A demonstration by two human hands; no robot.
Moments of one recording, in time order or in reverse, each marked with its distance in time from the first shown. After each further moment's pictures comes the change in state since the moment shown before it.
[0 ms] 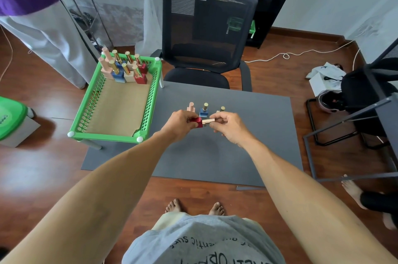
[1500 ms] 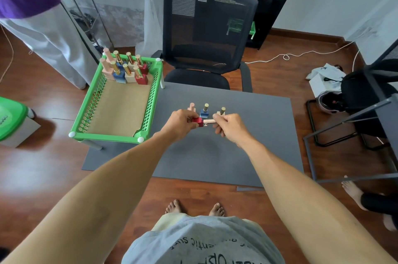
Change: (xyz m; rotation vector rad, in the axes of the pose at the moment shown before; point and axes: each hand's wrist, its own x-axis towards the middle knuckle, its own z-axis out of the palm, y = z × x) left_hand -0.003 0.006 -0.004 -0.037 0.034 -0.013; right_hand 0.006 0.003 0.003 0.009 0.076 0.133
